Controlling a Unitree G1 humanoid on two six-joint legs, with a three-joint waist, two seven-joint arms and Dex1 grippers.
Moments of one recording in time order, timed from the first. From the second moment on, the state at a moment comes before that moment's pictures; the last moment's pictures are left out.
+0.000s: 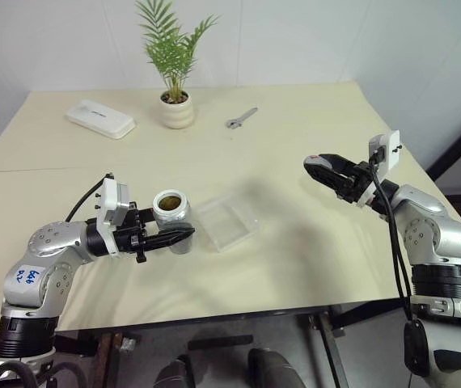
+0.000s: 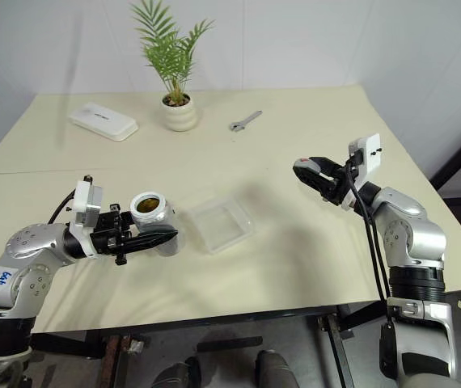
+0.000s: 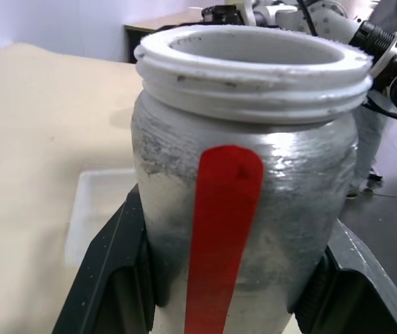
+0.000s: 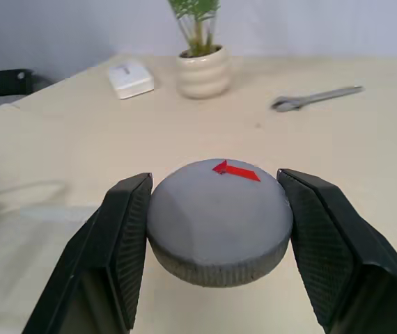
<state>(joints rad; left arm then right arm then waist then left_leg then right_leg) -0.36 0.68 0.17 -0.18 -0.64 0.43 -1.07 -0.69 -0.55 -0.22 0.24 0.49 0.44 0.83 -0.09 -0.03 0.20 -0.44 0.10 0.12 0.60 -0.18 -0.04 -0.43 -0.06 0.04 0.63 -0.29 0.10</state>
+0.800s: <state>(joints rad) -0.45 0.66 0.14 -0.14 -0.65 0.47 -1.08 -0.53 -0.52 -0.20 0.61 0.26 -0.07 0.79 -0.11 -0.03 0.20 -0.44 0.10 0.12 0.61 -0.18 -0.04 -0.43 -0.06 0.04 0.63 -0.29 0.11</state>
